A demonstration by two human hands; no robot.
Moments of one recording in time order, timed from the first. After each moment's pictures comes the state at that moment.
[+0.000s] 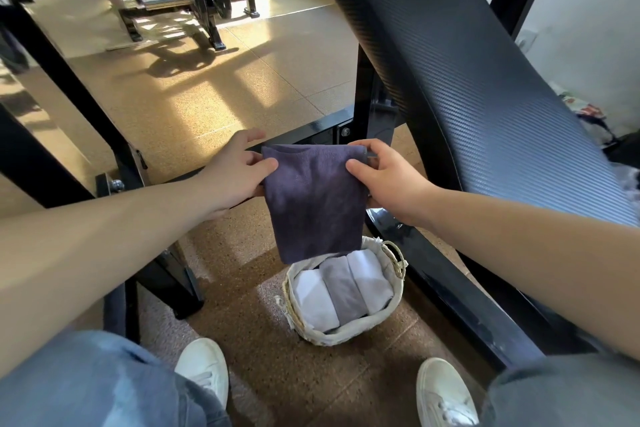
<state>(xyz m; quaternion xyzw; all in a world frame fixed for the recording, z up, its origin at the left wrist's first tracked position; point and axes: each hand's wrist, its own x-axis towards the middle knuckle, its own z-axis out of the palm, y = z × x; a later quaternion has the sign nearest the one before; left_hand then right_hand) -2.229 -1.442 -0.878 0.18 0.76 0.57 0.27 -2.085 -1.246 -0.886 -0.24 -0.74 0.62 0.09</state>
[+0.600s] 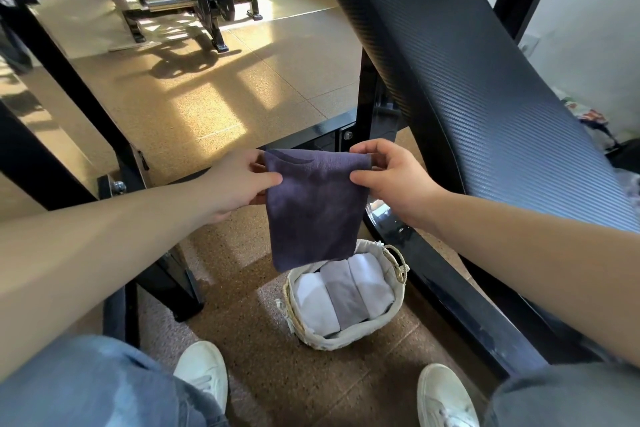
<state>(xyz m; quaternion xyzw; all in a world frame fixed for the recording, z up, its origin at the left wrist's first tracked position) -2.232 -1.443 -0.882 0.18 0.76 0.54 0.31 -2.088 -1.241 -0.887 -0.23 -0.74 0.62 0.14</state>
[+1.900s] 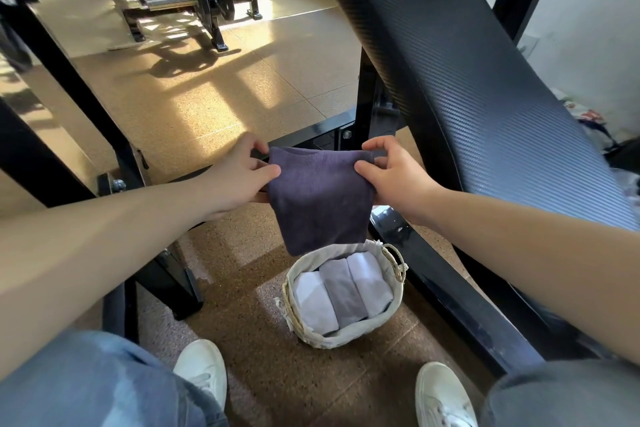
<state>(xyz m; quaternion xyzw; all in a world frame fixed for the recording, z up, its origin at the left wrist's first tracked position) -2.232 -1.444 -0.879 0.22 0.78 0.52 0.27 -2.085 -1.239 -0.881 -0.27 -0.75 0.59 0.11</state>
